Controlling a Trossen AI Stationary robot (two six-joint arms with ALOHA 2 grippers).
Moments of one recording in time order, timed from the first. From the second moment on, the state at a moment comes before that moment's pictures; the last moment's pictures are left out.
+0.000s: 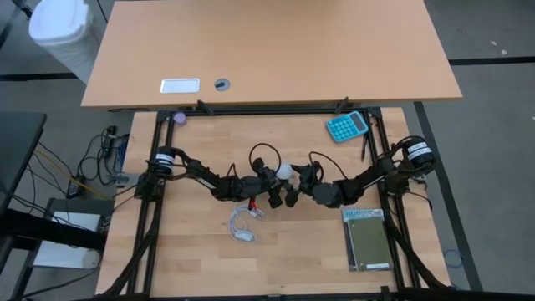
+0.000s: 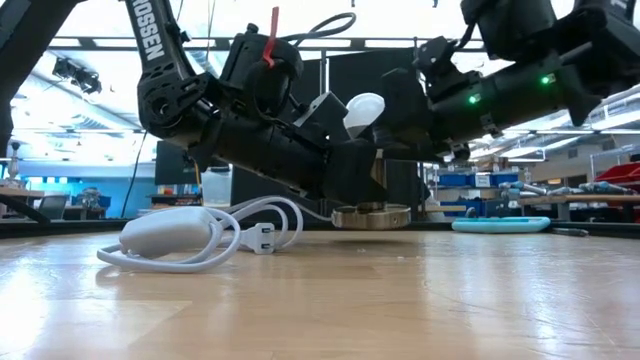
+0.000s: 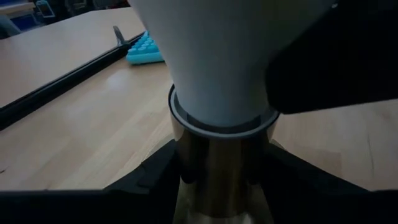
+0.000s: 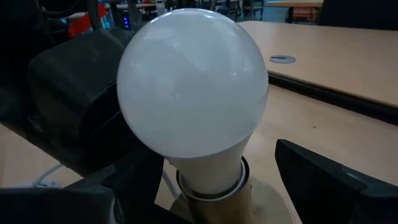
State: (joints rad) left arm -0.08 2.08 0.88 0.93 -0.53 -0.03; right arm 0.25 1.75 0.56 0.93 0.89 0.30
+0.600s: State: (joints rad) left arm -0.08 2.08 0.88 0.95 -0.49 -0.03; right arm 0.20 1.75 0.56 0.94 0.81 0.24
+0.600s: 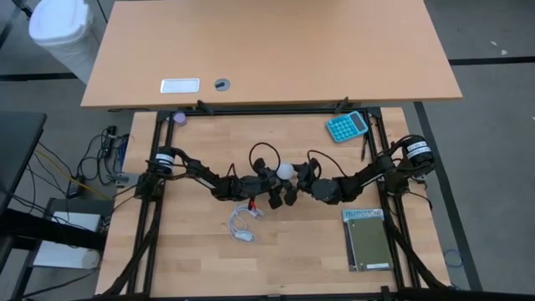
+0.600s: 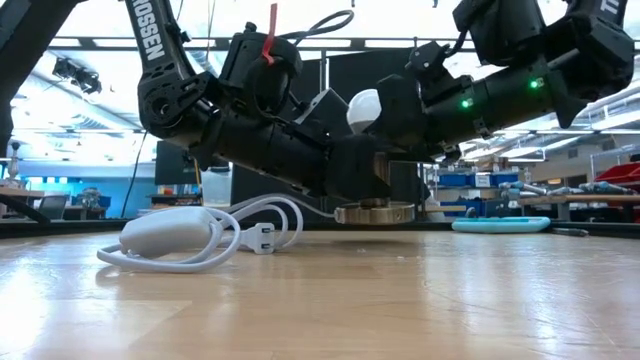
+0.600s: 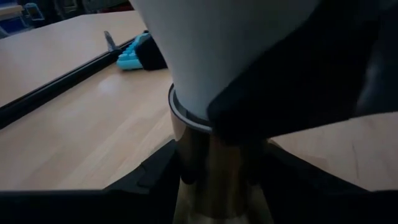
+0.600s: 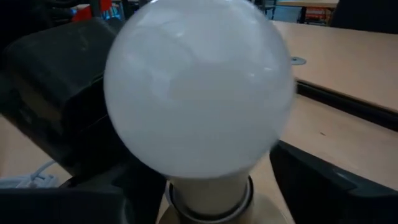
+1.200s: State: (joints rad) left arm -0.08 2.08 0.88 0.95 -0.45 0.00; right arm 0.20 1.75 0.56 0.94 0.76 0.22
